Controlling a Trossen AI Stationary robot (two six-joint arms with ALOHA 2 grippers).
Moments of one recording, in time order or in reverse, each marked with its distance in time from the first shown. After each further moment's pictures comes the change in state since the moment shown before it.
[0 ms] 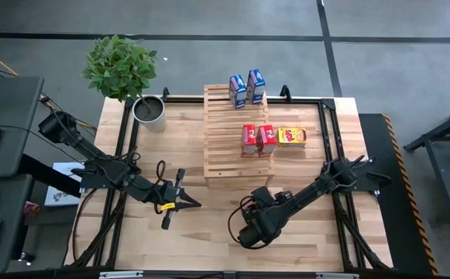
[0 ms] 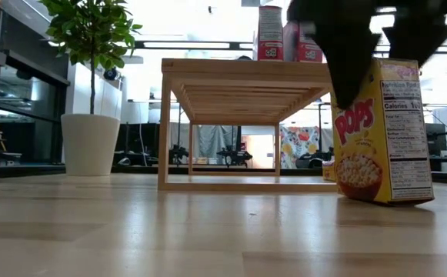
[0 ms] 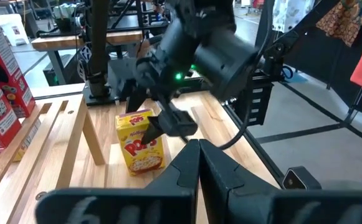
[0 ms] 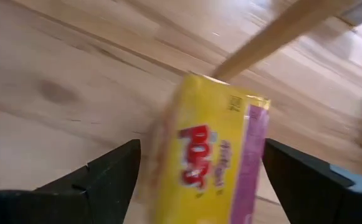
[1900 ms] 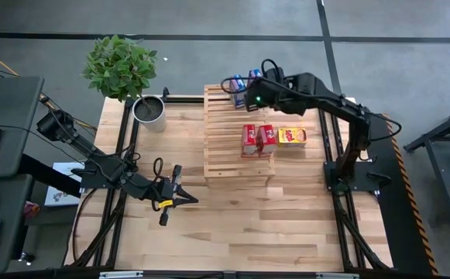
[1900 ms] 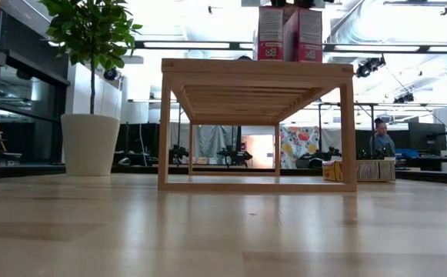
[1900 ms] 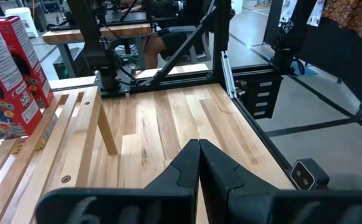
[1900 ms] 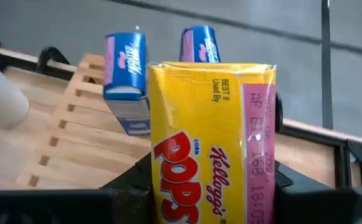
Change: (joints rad) left arm 0.002 -0.060 0.002 -0.098 -0.029 -0.008; right arm -0.749 -0.324 0.432 0.012 0.258 -0.823
